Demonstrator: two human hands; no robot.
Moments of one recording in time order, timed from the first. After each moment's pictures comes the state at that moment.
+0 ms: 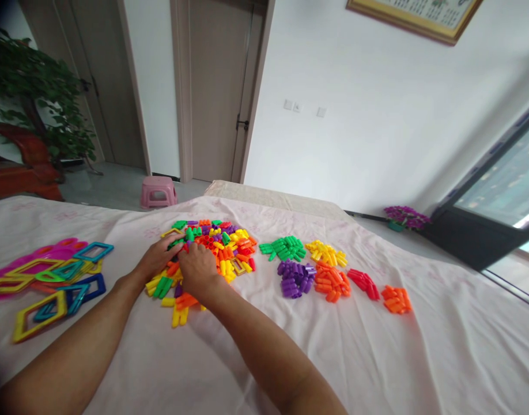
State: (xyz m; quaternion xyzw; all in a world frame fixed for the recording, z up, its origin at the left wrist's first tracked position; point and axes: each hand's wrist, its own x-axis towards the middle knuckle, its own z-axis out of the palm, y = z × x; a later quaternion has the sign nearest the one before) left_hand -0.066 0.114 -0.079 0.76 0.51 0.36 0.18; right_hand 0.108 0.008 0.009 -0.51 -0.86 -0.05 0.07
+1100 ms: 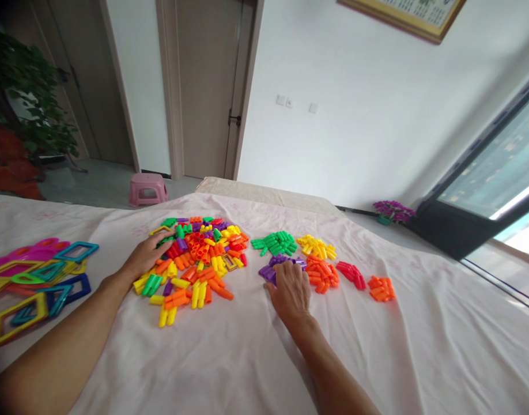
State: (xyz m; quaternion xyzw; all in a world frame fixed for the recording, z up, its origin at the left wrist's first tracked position) left_hand -0.062 0.105 -0.073 0.75 0.53 0.37 0.18; right_hand 0.312 -0.090 -0.024 -0.72 -0.66 -0.19 0.13
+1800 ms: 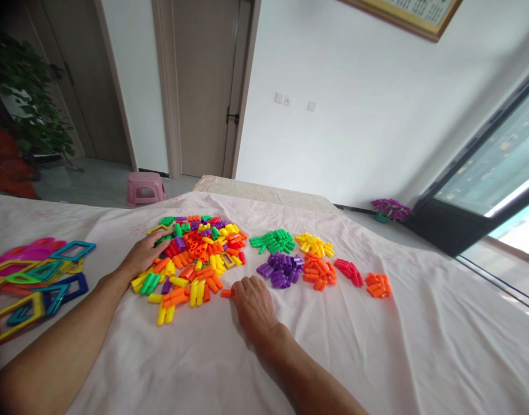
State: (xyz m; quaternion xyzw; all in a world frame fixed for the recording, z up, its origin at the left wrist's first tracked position) left_hand -0.063 0.105 -0.074 0.75 0.53 0.35 0.18; right_hand 0.245 -0.096 -0.034 -0.62 -0.78 -0.04 0.09
